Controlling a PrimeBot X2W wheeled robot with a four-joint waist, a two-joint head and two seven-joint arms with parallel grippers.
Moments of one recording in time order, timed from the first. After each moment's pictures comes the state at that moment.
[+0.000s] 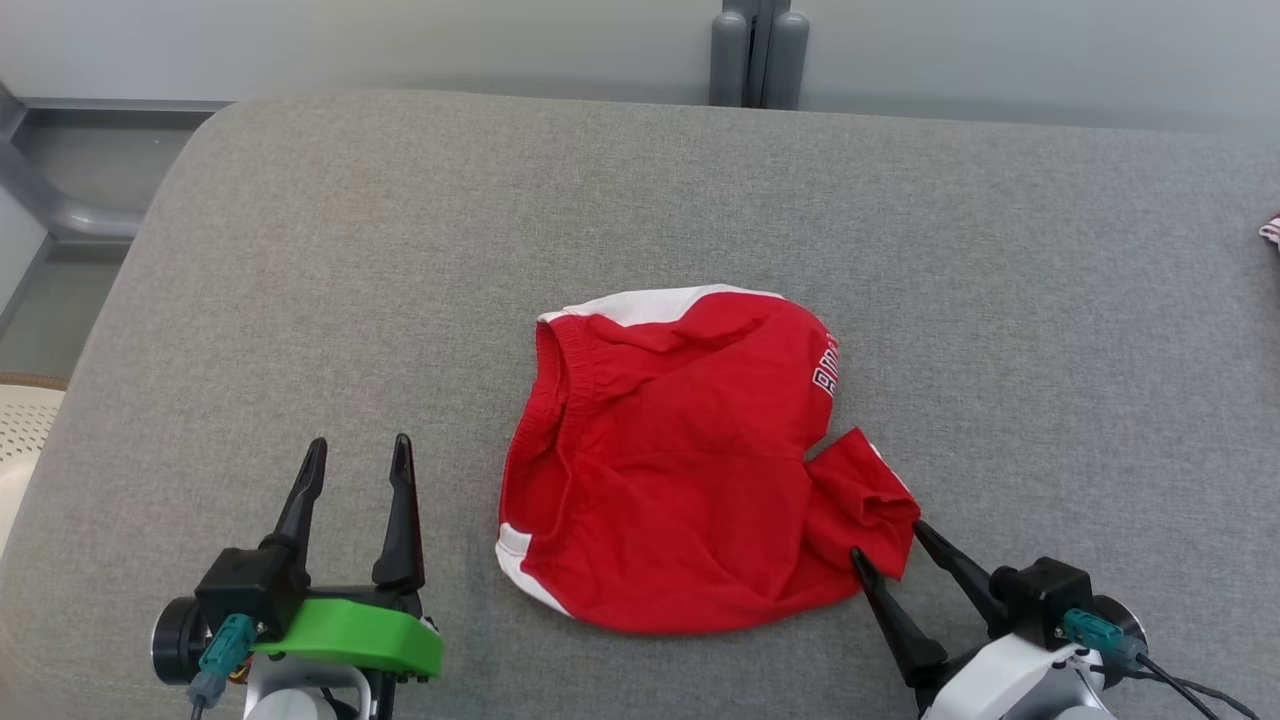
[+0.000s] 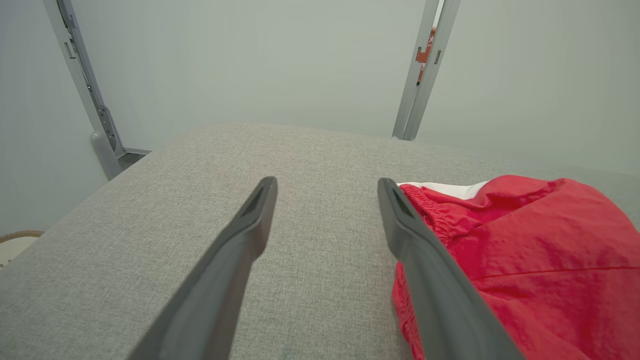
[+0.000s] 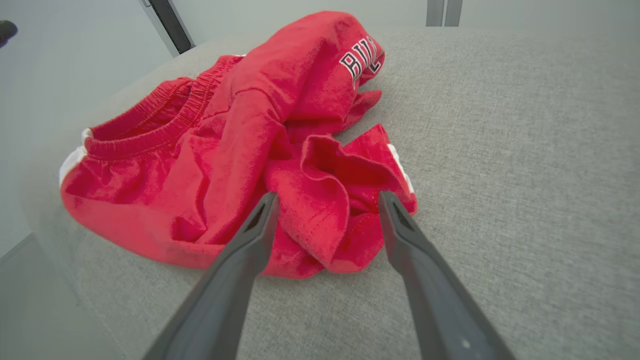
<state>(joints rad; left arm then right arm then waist) -0.08 0.05 -0.09 0.21 -0.23 -0.07 -0.26 -0.05 -0.30 0.44 0.25 0.41 0.13 -0.23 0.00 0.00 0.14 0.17</state>
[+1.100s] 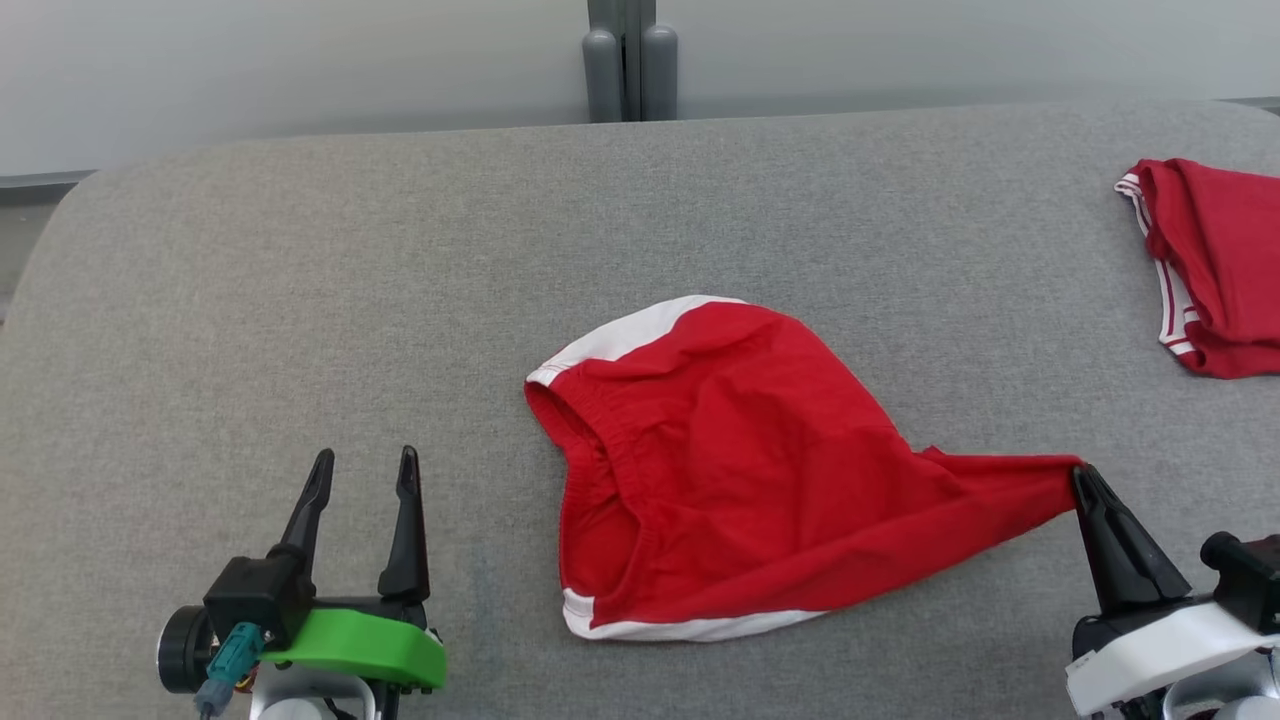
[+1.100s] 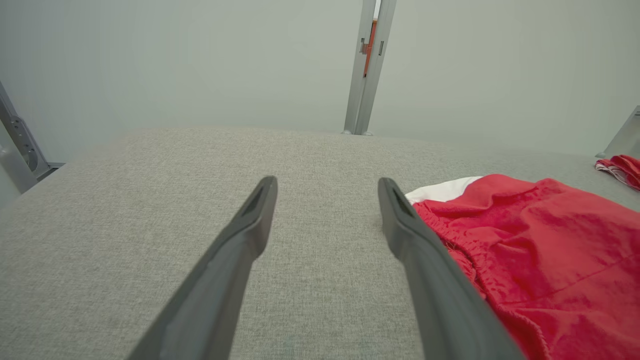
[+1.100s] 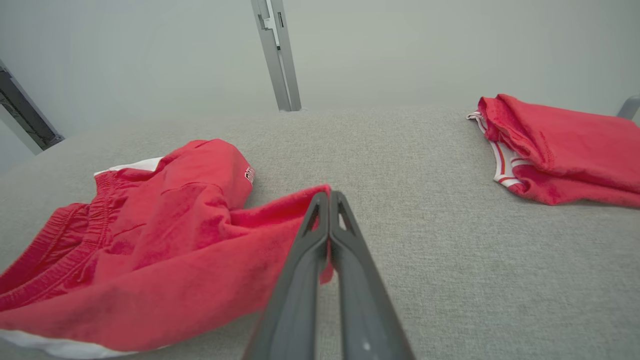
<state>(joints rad) -0.06 0.05 -0.09 0.21 -0.22 -0.07 -0.26 0.10 -0.33 0.09 0.04 0.42 0.13 -0.20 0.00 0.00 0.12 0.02</state>
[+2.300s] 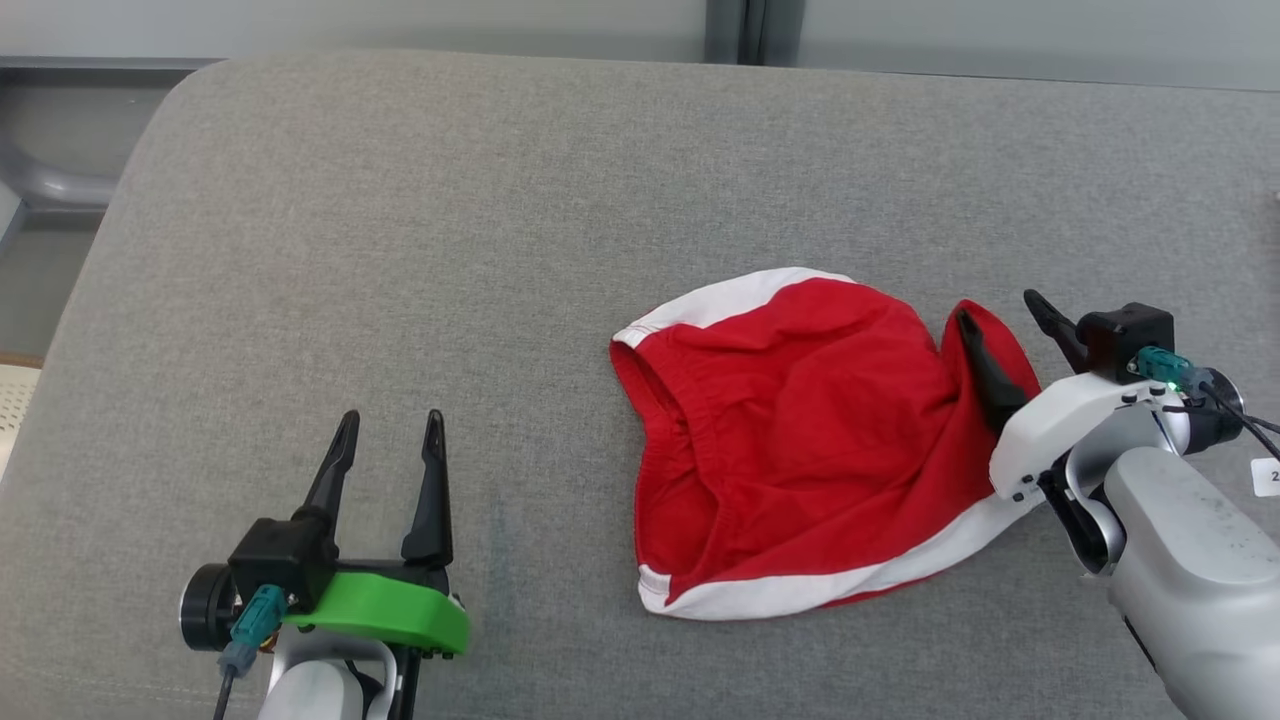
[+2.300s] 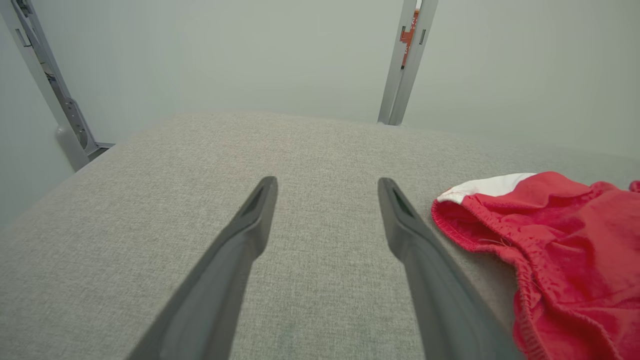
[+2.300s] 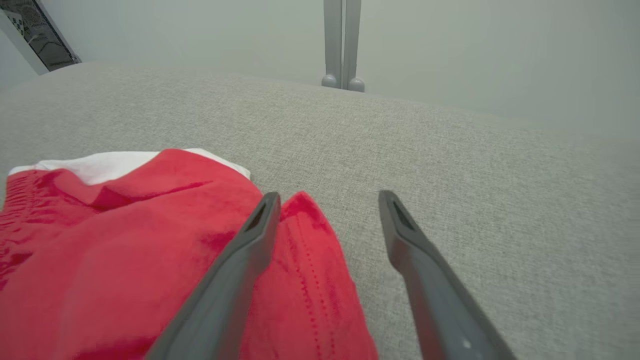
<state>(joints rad) -0.13 0.05 -0.15 0.23 -0.24 -0.05 -0.26 -0.58 -0.34 0.43 0.77 0.47 0.13 -0.26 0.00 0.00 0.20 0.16</state>
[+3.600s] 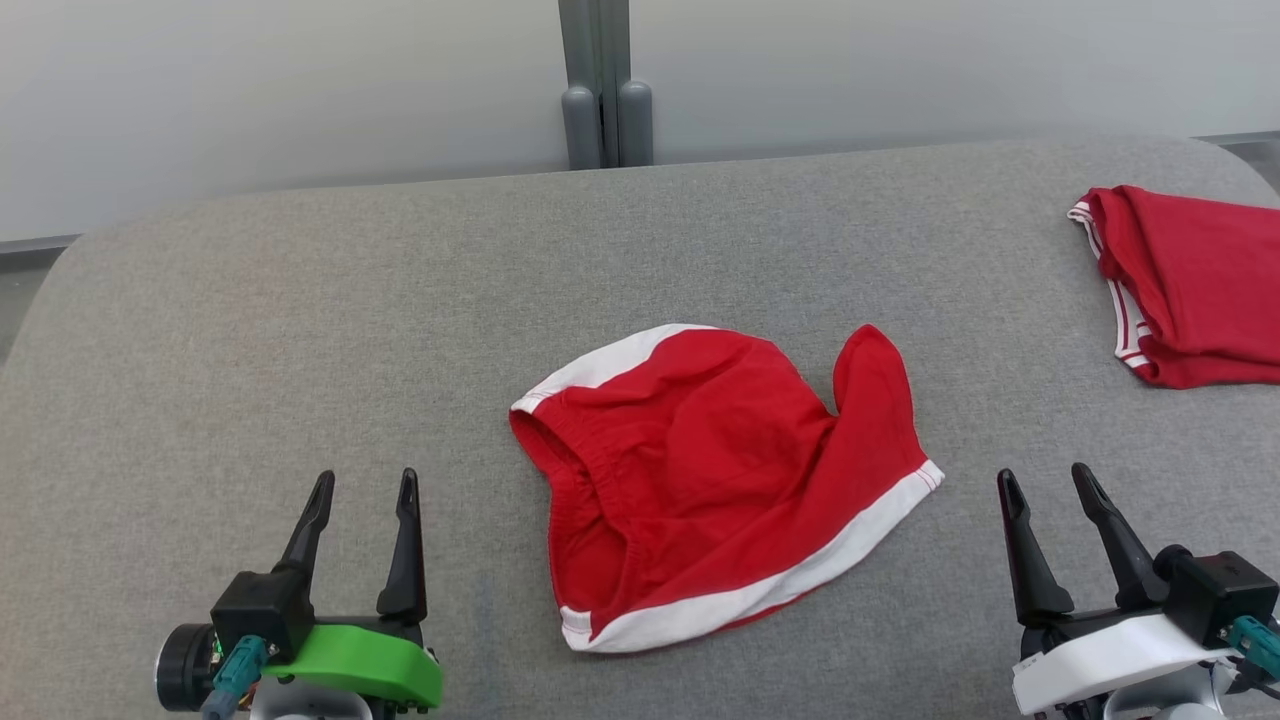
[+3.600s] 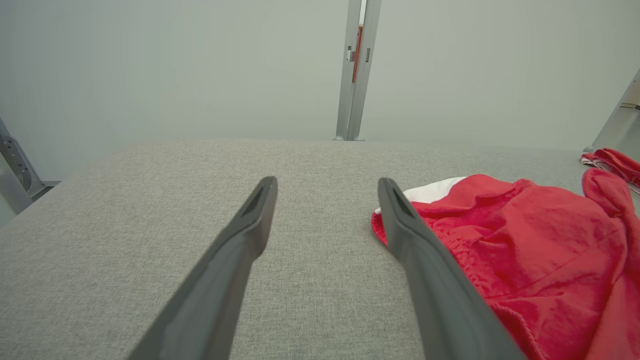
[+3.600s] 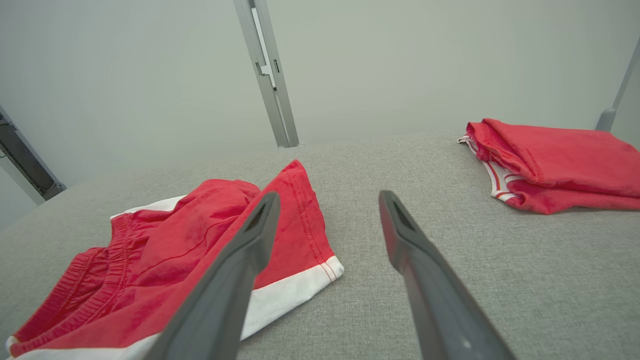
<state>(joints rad) -0.05 0.05 -0.08 0.24 -0.19 -0.08 -0.26 0.06 -0.19 0.07 0.09 0.34 0.13 -0.26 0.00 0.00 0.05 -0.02</state>
